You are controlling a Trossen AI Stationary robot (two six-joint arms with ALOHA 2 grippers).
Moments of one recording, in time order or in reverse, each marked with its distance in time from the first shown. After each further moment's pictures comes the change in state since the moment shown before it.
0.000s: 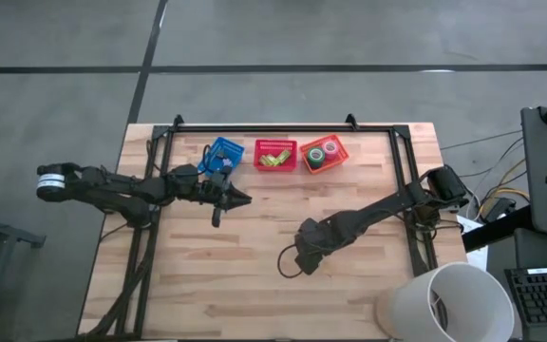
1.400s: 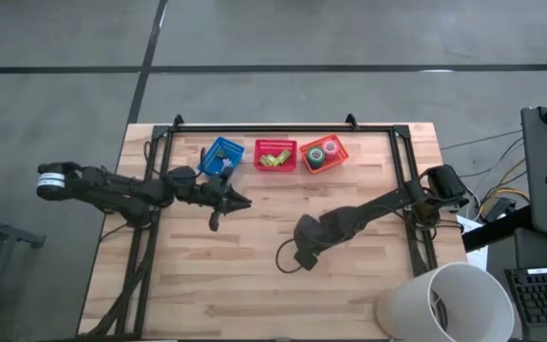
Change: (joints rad) left arm -0.038 0.000 -0.001 0.069 0.022 0.077; right arm -0.037 -0.007 -0.035 0.072 0.052 -0.149
